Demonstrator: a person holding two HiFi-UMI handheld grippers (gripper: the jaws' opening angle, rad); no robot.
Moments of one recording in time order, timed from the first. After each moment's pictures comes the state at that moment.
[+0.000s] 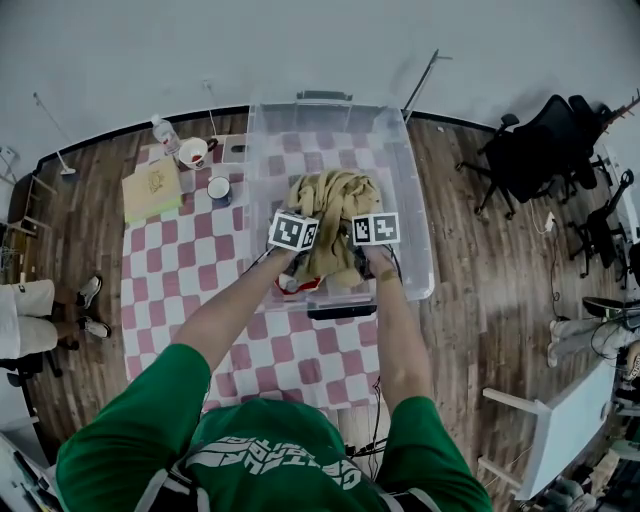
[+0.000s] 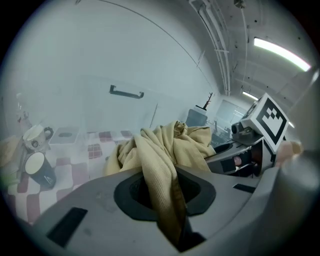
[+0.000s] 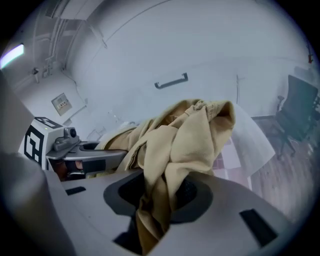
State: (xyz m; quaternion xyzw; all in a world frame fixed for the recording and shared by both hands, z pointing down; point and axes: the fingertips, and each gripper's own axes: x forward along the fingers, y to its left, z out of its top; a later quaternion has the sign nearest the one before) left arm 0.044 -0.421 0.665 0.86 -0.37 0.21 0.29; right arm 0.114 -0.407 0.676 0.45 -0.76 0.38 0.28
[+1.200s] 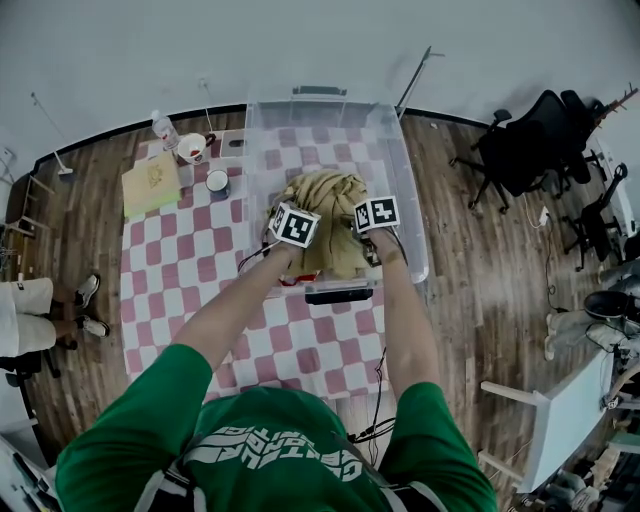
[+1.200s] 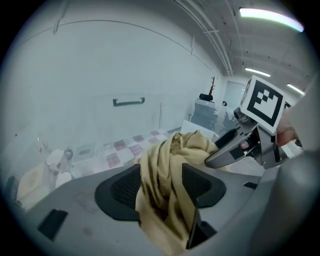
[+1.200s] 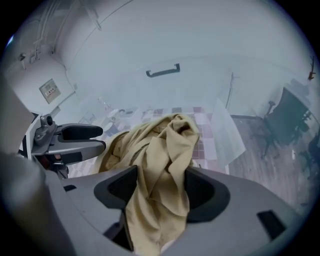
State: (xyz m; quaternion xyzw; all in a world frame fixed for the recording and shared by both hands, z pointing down) left arm 0.032 -0.414 0.660 0.84 -0.42 0.29 0.20; right arm 0.153 -0.395 0.685 0.46 -0.72 0.38 0.36
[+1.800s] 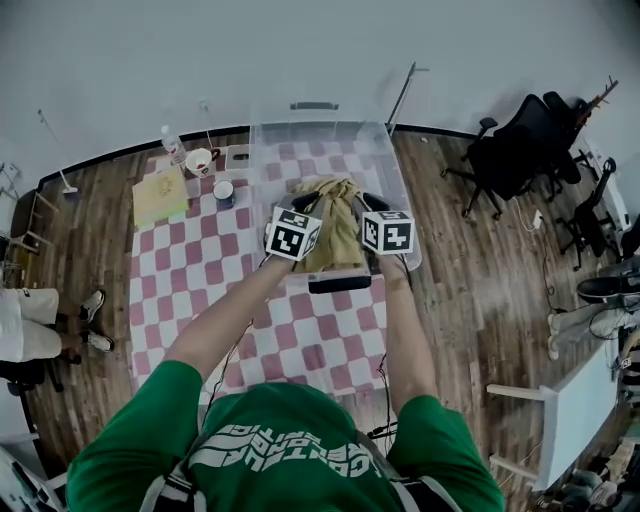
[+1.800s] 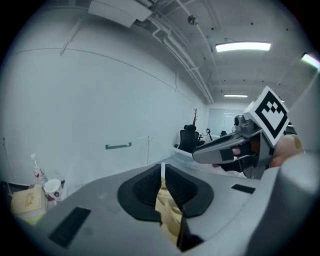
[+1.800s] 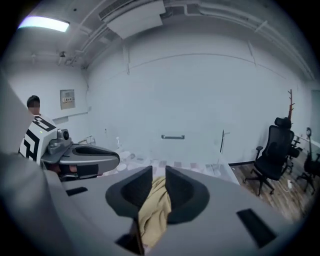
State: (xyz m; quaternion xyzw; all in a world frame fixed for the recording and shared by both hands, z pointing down) left arm 0.041 -0.356 0.495 0.90 -0.39 0.13 0.11; right arm 0.131 -0.351 0.491 0.55 -0.79 0.17 0.20
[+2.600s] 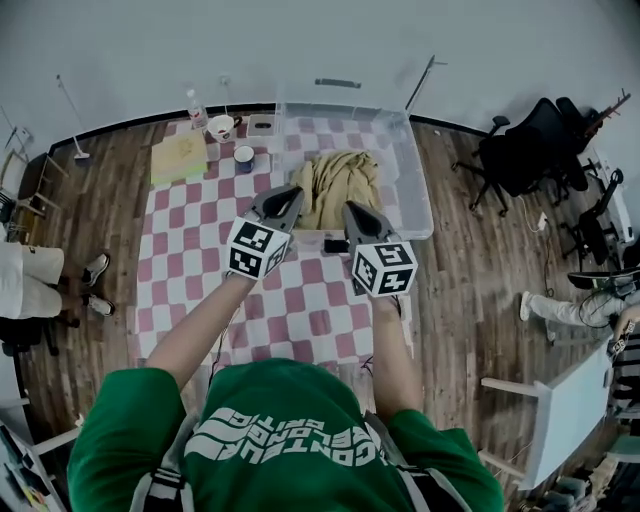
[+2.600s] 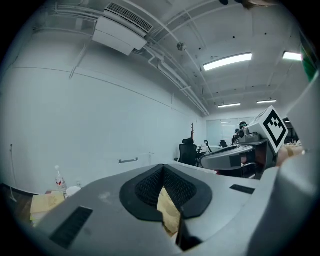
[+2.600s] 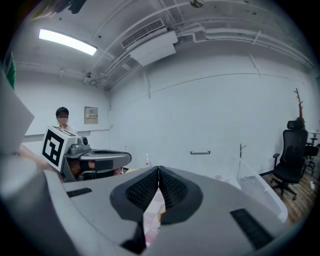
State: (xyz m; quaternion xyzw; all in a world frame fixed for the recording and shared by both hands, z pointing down) left arm -0.065 -0.224 0.424 0.91 -0.40 0.05 0.04; right arm 0.026 -0.201 0.427 0.50 -0.86 0.10 0.09
